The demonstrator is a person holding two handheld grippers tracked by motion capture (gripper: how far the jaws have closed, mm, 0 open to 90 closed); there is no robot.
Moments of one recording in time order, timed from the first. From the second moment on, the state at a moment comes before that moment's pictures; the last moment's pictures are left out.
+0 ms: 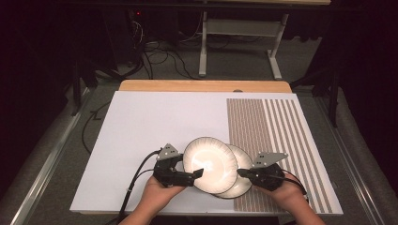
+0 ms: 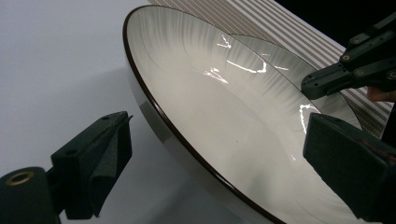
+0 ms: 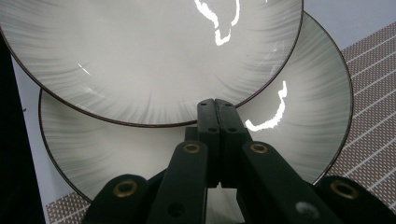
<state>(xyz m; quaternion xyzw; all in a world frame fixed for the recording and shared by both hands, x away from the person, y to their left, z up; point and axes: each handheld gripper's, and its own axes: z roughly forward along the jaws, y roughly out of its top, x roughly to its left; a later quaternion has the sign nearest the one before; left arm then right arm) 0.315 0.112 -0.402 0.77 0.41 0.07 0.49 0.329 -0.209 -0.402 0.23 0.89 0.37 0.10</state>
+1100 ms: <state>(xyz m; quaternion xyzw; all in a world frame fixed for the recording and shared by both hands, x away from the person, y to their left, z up) 0.319 0.110 -0.406 0.76 0.45 0.01 0.46 0.328 -0.209 -0.401 0.23 0.90 0.37 0.11</state>
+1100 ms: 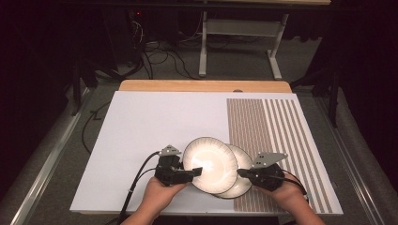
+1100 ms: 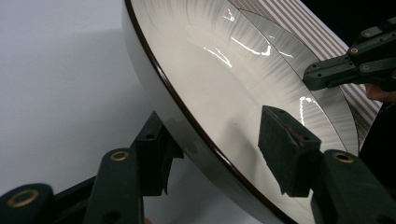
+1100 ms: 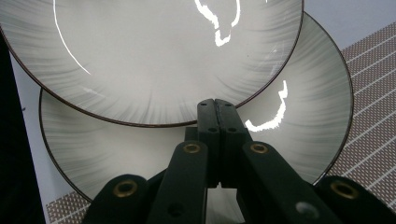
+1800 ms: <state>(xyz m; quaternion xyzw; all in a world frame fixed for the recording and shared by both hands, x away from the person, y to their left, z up) 0.320 0.114 -0.405 0.75 0.47 0.00 0.47 0.327 -0.211 -0.399 0.23 0.89 0.37 0.11</state>
